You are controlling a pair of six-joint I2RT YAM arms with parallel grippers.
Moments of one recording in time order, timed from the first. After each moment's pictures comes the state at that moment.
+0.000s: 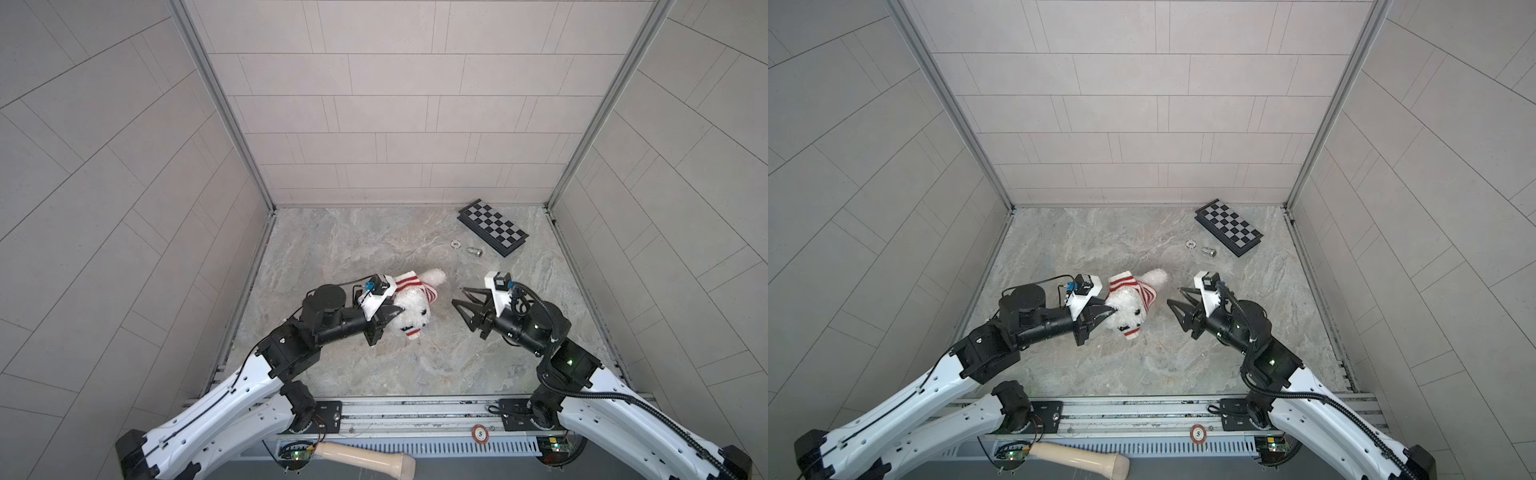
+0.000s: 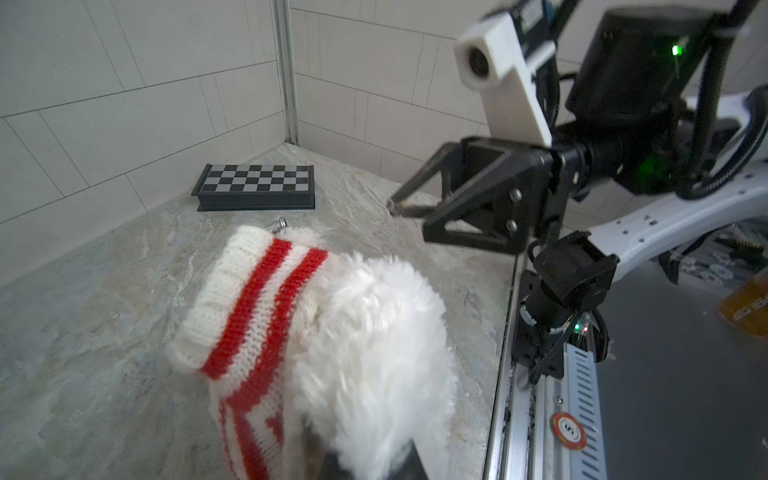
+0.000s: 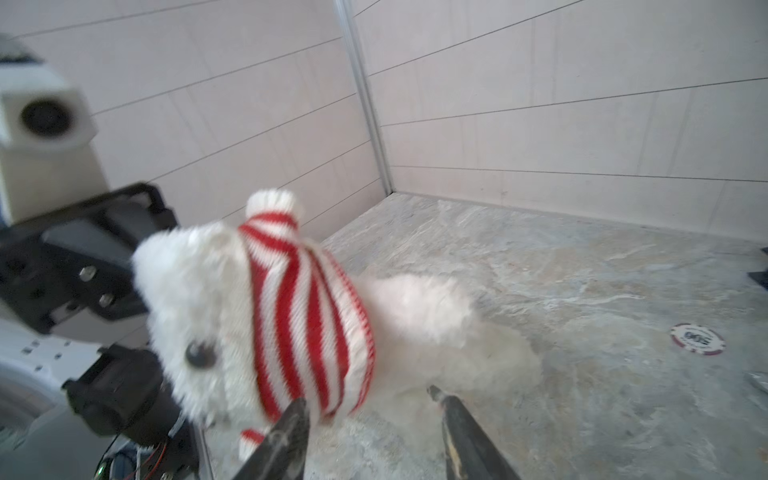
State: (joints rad) left arm -0.82 0.76 0.74 -0.31 0.31 0.05; right arm 0.58 0.64 0.48 0.05 -0.26 0.31
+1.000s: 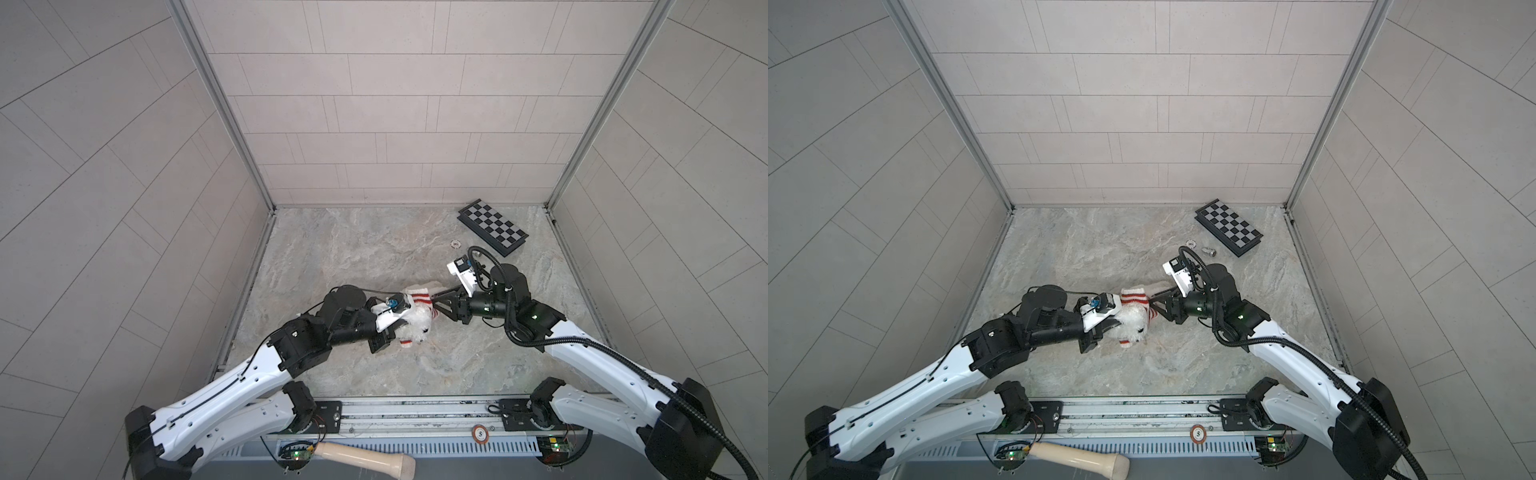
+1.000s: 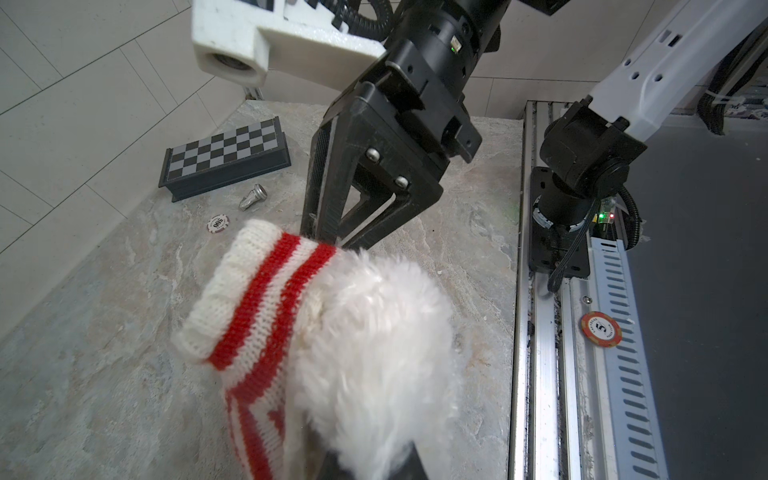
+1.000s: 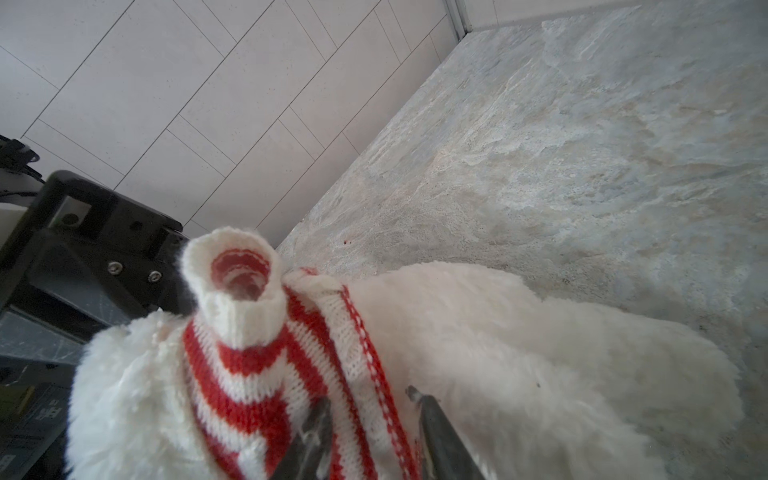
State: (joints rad) left arm -0.90 0.84 0.79 -0.43 0.26 0.27; right arm 0.56 1.03 0.67 -0.05 -0.61 0.37
